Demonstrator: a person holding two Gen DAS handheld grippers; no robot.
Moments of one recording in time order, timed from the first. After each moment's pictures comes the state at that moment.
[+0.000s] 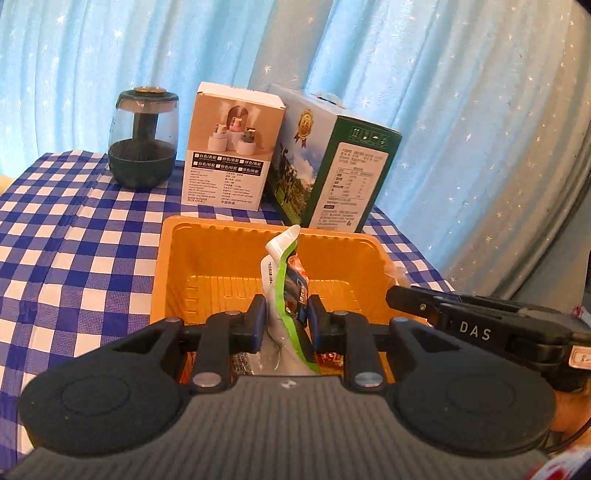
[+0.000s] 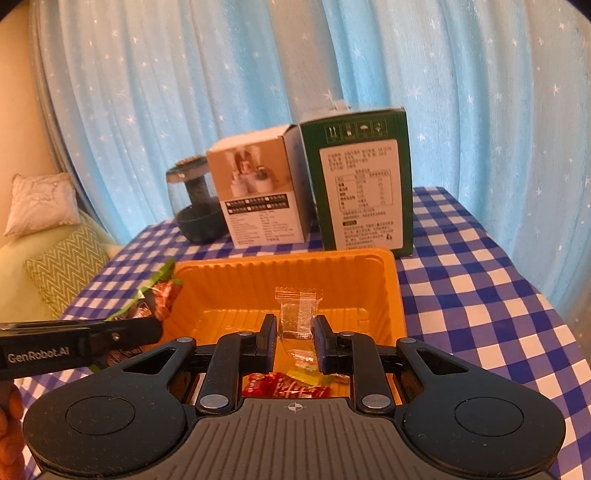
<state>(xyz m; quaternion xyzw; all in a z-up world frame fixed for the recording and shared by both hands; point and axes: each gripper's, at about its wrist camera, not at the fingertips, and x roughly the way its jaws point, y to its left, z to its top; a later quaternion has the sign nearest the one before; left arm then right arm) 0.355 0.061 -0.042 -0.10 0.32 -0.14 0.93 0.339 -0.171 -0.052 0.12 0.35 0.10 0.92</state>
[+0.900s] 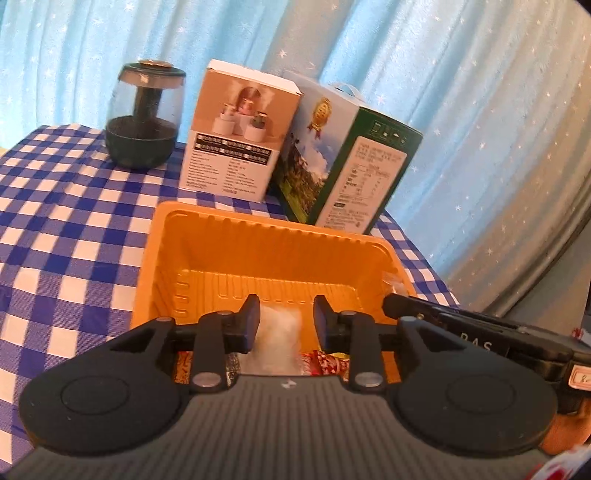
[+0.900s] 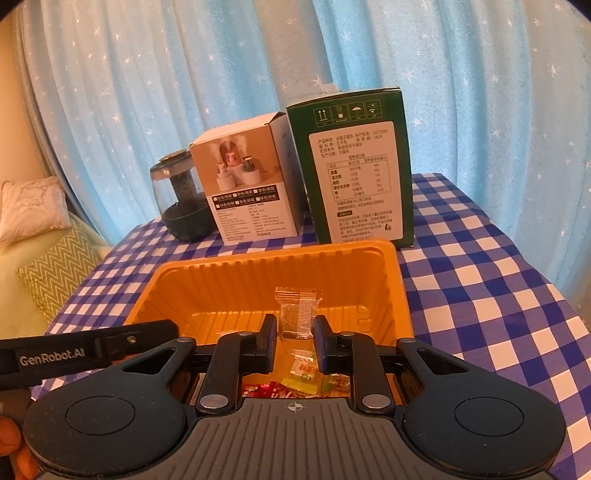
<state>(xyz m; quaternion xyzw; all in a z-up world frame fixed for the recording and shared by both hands) 0.382 0.063 -0.058 -0.14 0.34 -0.13 0.92 0.359 -0.171 -0.066 0.14 0.37 0.09 0.91</state>
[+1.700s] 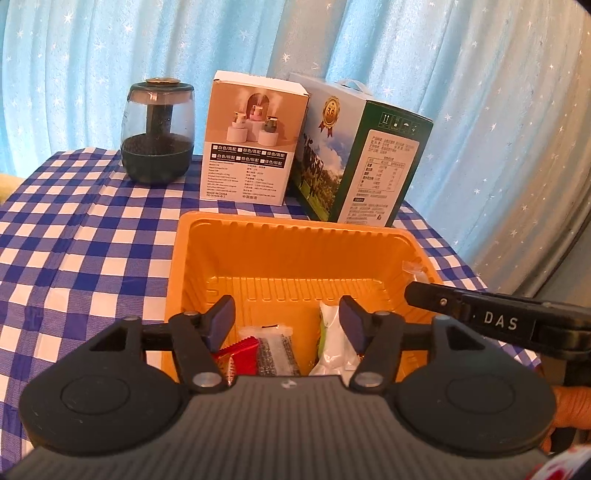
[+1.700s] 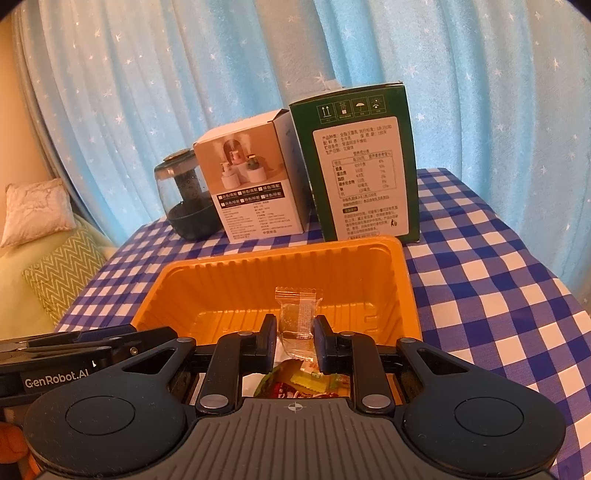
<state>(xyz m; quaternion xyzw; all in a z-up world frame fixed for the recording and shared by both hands) 0.375 0.059 -0.057 -0.08 0.33 -0.11 0.93 0.360 -0.170 -0.067 0.15 0.37 0.10 0.91</state>
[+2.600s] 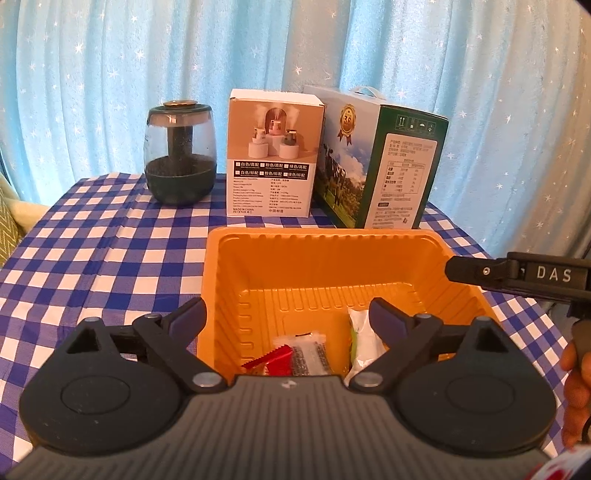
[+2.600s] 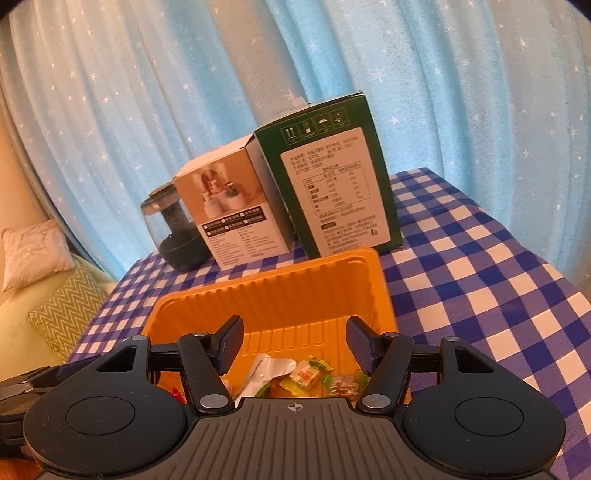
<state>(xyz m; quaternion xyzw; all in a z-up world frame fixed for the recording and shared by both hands) 0.370 0.058 -0.056 -0.03 0.31 -0.07 0.95 0.358 -0.193 -0.063 0.21 0.35 0.07 0.91</state>
